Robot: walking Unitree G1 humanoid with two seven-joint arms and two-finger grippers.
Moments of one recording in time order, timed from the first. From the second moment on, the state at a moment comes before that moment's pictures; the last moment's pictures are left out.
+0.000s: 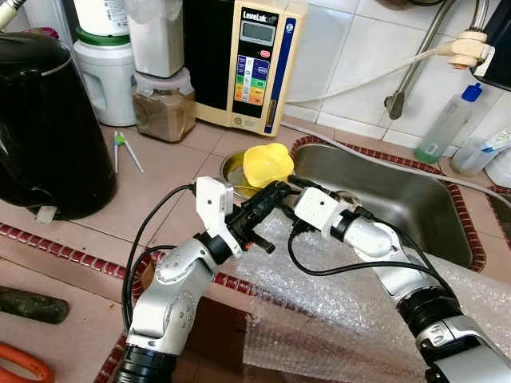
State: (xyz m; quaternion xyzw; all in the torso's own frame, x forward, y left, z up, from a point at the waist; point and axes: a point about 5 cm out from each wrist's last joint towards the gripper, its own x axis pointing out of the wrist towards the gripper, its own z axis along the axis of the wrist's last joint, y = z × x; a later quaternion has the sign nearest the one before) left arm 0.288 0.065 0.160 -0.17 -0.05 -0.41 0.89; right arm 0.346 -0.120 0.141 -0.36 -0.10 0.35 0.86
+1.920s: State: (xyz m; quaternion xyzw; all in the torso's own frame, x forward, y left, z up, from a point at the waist) left arm 0.298 0.068 0.160 -0.10 -0.08 -0.36 0.92; right arm 0.334 -0.129 0.150 -0.38 -0.13 0.31 0.86
